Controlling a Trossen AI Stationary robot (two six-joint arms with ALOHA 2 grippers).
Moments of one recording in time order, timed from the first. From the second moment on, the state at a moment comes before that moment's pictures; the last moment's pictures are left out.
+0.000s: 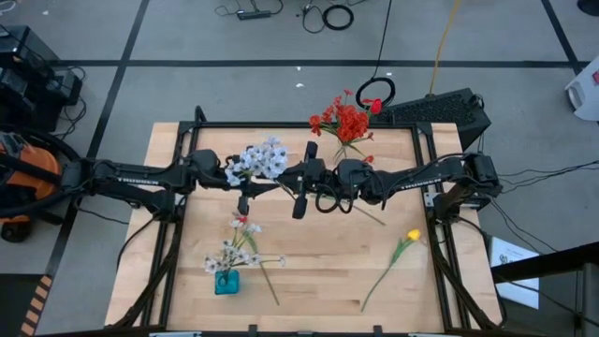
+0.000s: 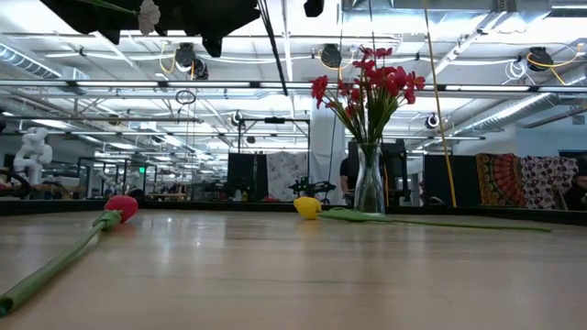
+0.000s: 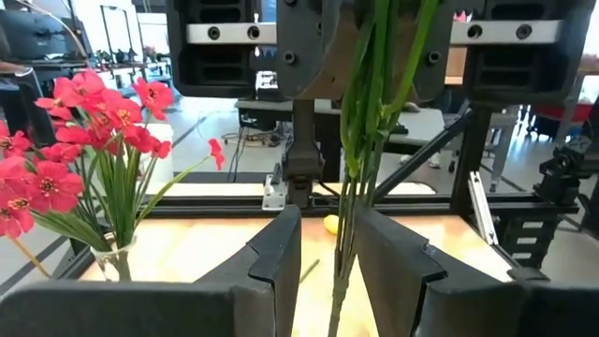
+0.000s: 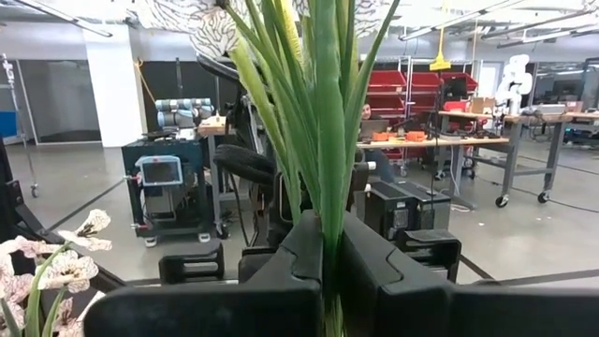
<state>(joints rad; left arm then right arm) 0.11 1.08 0.60 0.50 0.21 0.01 0.06 1.66 1.24 0.58 0.23 0.01</state>
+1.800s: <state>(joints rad) 0.11 1.13 0.60 0.69 0.23 -0.02 0.06 1.66 1.24 0.54 0.23 0.03</state>
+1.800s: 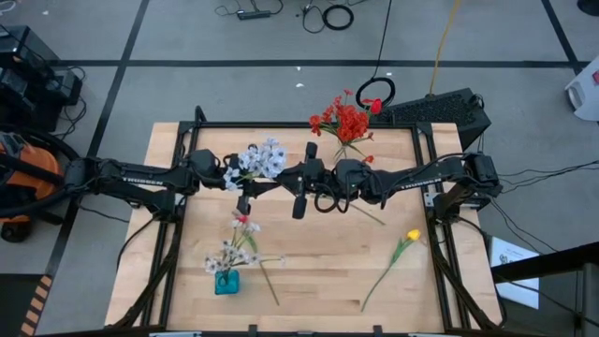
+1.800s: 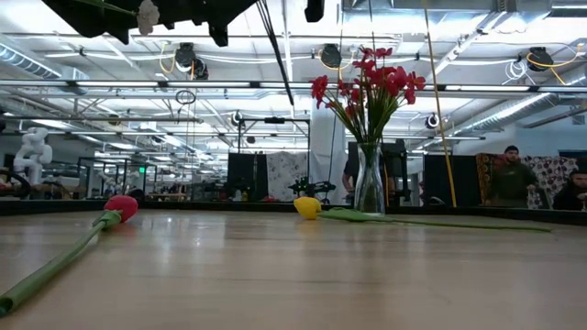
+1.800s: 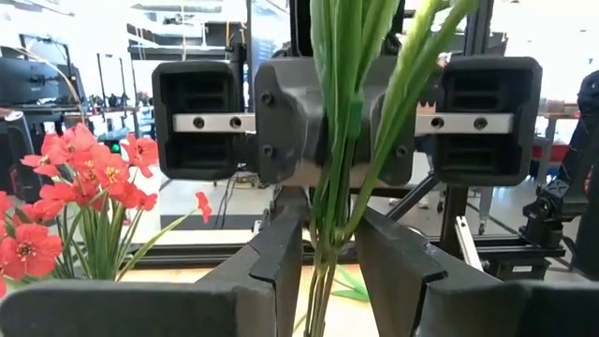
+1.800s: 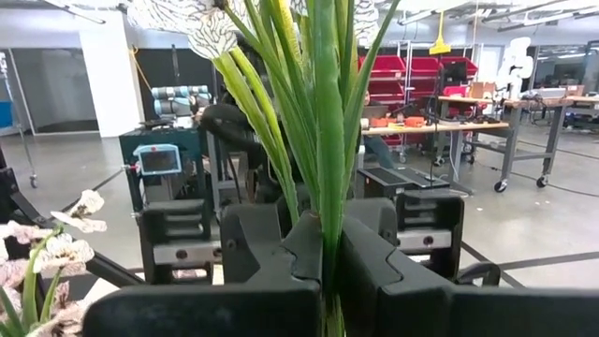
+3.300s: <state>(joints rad) 0.07 0.44 0.74 -0.45 0.11 -0.13 0.14 1.52 1.24 -0.47 0.52 0.58</state>
